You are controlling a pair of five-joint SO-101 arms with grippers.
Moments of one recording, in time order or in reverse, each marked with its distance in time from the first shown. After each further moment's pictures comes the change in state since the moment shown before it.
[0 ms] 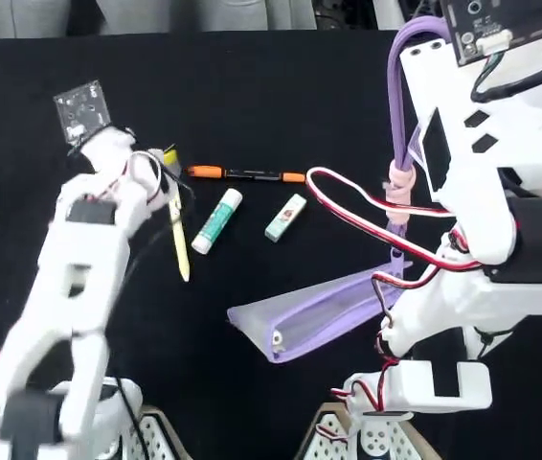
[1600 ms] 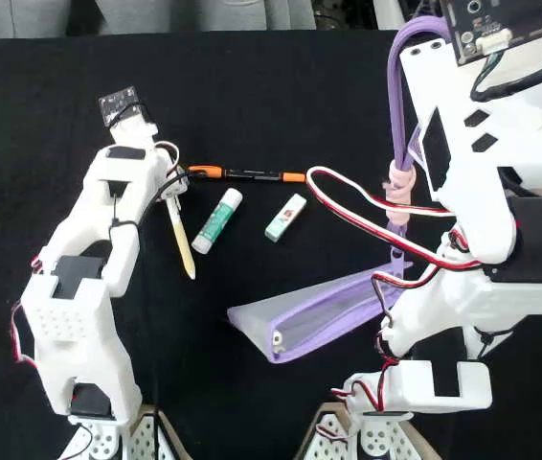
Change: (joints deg) left arm 0.0 46.0 -31.8 8.6 -1.1; right arm 0.0 0.0 0.0 0.0 0.0
